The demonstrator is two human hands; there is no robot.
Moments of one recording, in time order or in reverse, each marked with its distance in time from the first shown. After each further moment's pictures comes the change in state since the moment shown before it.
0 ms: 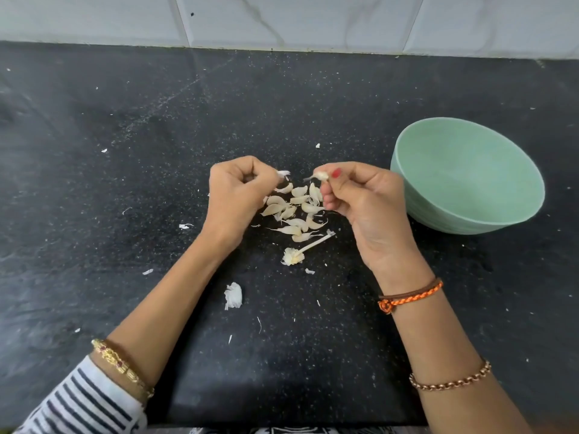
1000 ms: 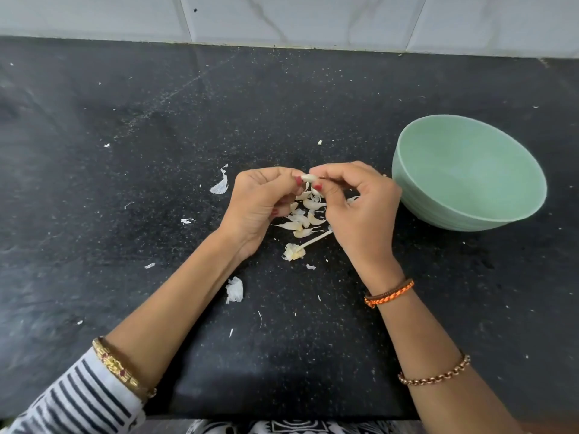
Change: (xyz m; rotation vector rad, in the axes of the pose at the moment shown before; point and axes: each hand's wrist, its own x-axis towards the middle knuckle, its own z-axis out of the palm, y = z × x) left_hand -0.009 0.006 0.013 -0.289 -0.168 -0.278; right_hand 0.003 0.024 0.005 -0.663 0.246 -0.603
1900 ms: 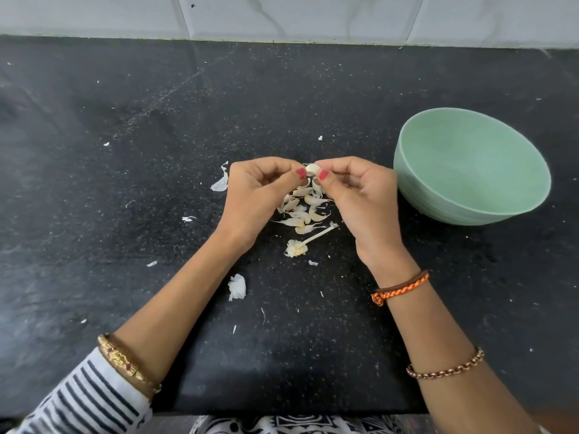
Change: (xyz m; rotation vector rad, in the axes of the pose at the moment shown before) left_hand -0.004 0.002 -0.004 0.239 0.029 0.234; right_hand 0.005 -0.008 -0.006 0.358 -0.183 0.446
